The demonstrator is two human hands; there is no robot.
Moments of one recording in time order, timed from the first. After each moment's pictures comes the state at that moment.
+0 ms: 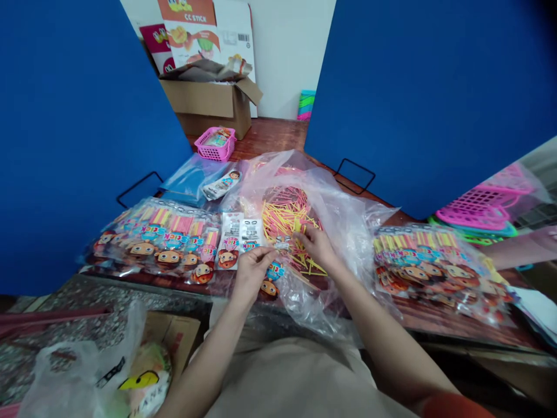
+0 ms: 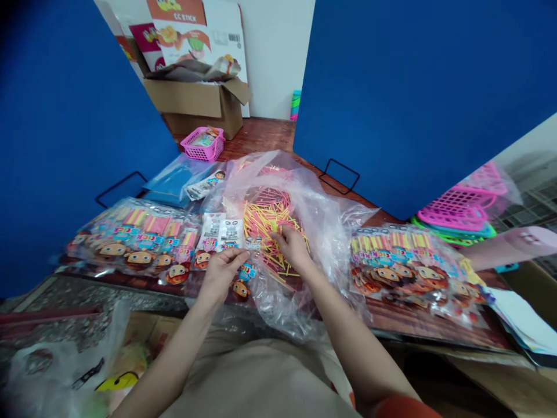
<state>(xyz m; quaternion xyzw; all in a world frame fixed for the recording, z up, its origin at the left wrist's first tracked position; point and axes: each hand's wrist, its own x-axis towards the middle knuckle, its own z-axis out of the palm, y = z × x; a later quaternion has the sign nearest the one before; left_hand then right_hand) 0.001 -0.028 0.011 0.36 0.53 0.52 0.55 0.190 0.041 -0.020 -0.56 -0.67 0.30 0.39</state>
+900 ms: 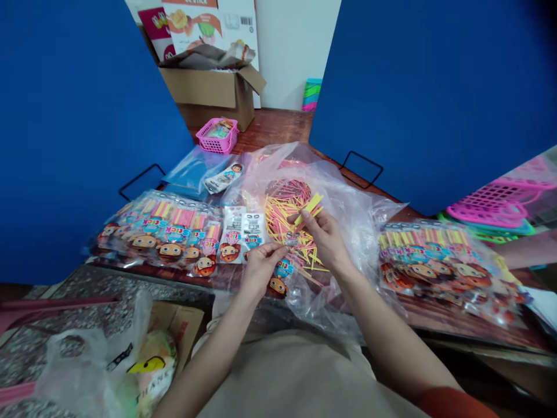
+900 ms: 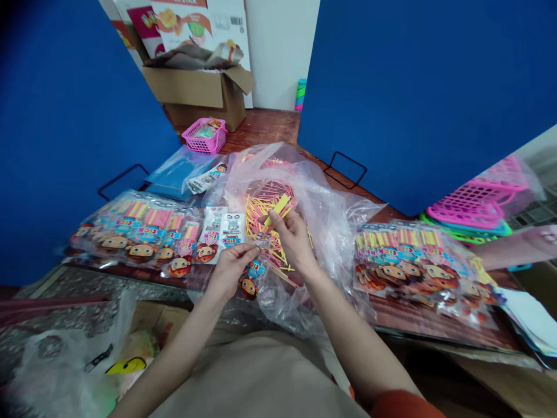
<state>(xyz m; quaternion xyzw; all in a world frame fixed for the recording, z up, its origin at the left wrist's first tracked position) 0.017 -0.028 0.005 0.32 0.51 0.51 0.61 0.160 0.010 0.051 -0.41 -0.49 0.53 0.56</state>
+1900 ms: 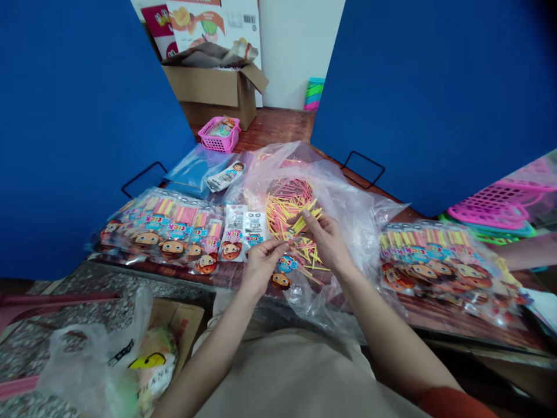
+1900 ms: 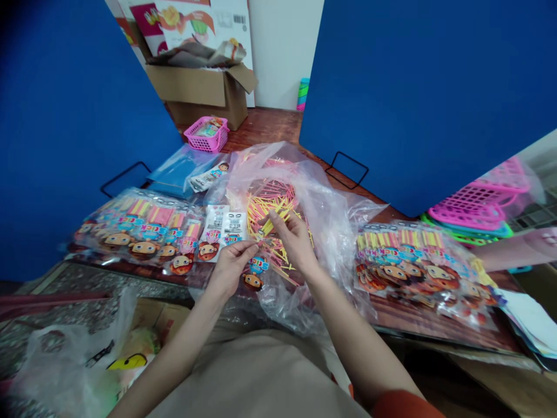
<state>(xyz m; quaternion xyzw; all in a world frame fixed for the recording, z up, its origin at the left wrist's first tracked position) 0.015 -0.030 0.007 0.34 0.49 0.54 0.60 0.160 0.004 0.055 -0.42 -0.49 0.55 0.53</state>
